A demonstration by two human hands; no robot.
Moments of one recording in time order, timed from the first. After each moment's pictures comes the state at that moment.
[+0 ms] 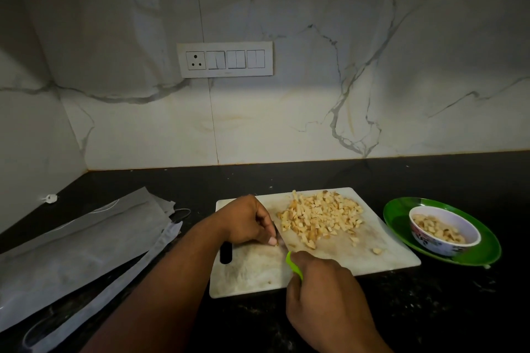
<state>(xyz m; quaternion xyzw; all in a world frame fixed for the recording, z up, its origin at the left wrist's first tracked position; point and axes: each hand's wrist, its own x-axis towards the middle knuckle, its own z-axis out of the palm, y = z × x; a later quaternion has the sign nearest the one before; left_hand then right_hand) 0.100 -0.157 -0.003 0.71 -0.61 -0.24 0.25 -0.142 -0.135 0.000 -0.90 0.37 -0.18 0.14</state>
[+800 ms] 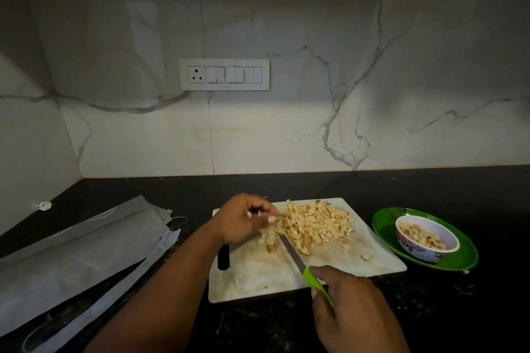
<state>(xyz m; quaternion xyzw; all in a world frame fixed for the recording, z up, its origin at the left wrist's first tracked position) 0.092 -0.149 0.003 0.64 -0.62 -0.18 0.42 -0.185 -0.140 0.001 -0.87 0.39 -0.21 0.21</state>
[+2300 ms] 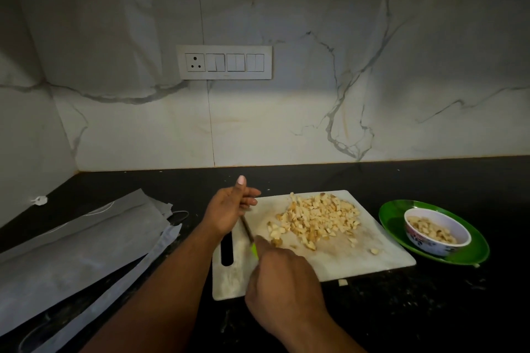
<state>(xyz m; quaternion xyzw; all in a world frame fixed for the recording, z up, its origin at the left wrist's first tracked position) 0.115 -0.154 -0.022 0.66 -0.41 -0.22 0.60 -0.087 -0.118 -0.001 -0.92 0.32 -0.18 0.15</state>
